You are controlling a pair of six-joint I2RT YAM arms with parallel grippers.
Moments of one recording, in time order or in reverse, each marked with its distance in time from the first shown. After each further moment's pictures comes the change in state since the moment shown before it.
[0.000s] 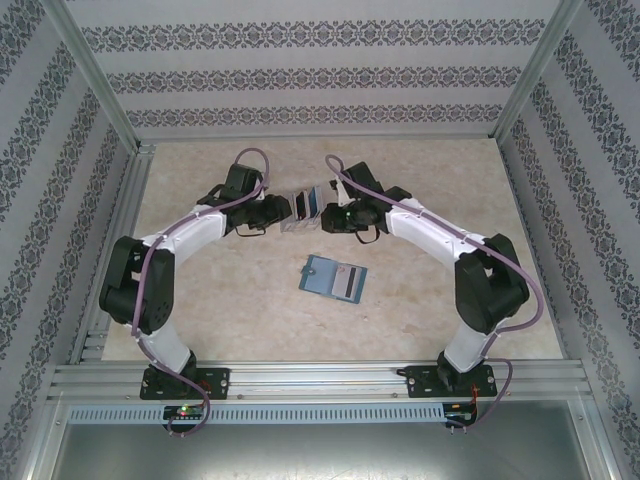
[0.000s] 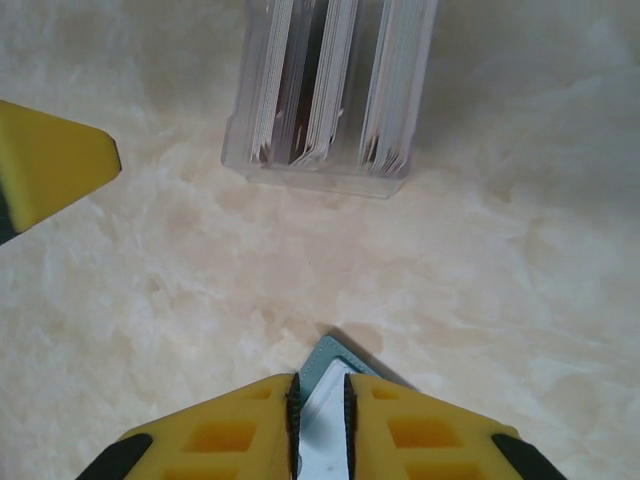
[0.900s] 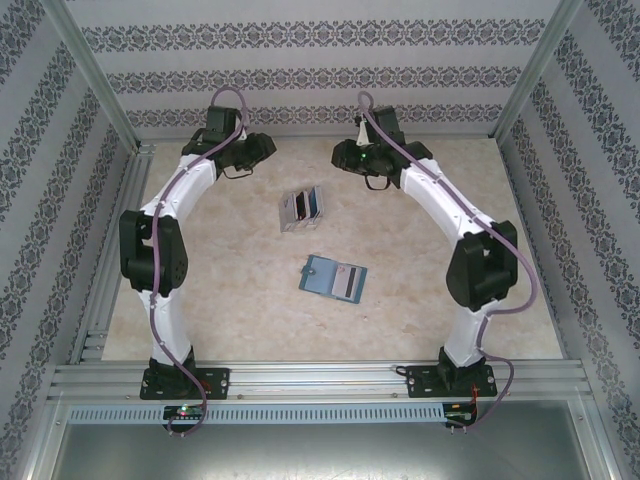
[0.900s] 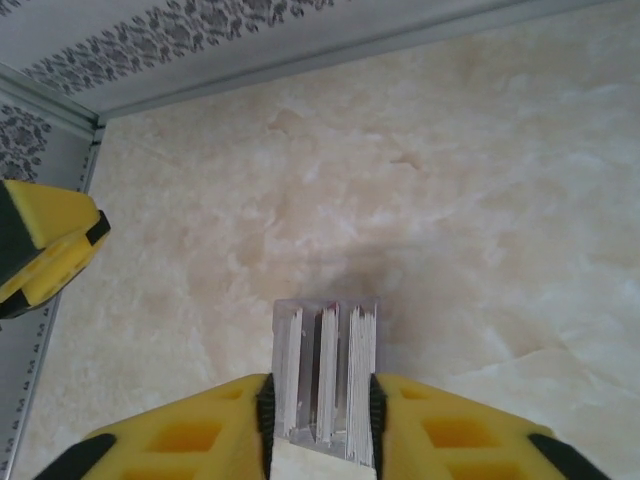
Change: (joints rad) left arm 0.165 0.284 0.603 -0.180 0.007 0.019; right arm -0.166 0.181 0.433 -0.023 -0.007 0.082
